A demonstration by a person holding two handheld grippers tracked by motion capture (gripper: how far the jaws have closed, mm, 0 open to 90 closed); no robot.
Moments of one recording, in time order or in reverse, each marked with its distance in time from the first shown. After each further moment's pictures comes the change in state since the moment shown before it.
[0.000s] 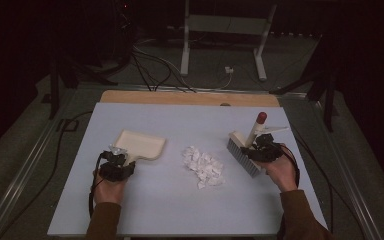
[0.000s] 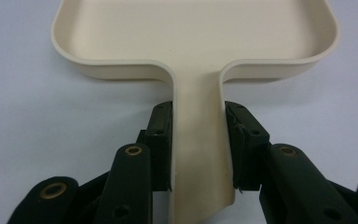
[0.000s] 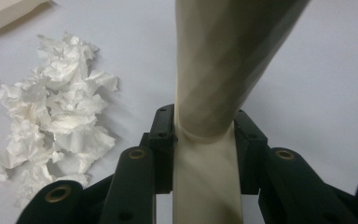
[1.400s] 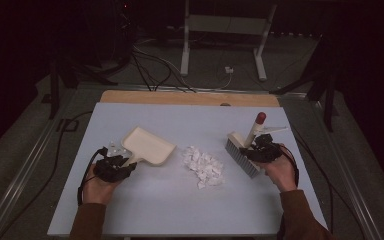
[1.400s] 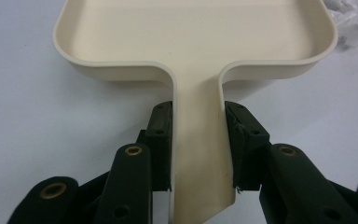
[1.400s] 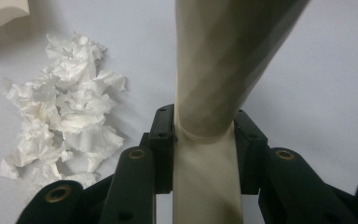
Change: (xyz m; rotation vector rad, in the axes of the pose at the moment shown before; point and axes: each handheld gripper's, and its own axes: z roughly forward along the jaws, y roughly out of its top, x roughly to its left) left arm 0.008 0.006 -0.027 -0.036 -0.185 0.218; right arm 0.002 0.000 0.000 0.003 0.026 0.000
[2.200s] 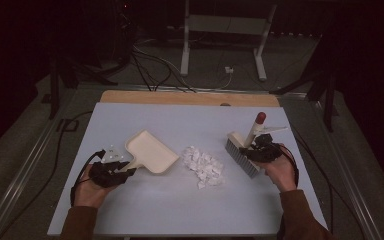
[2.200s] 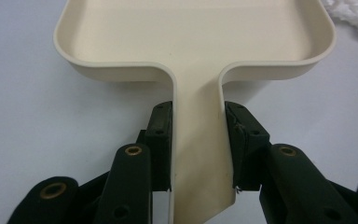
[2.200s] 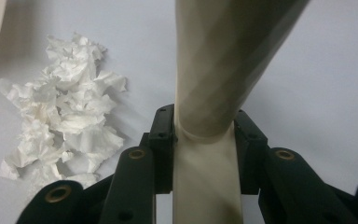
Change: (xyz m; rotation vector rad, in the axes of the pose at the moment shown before) left arm 0.002 -0.006 -0.015 -0.014 -0.110 0.148; right arm 0.000 0.000 0.000 -0.001 0.000 0.002
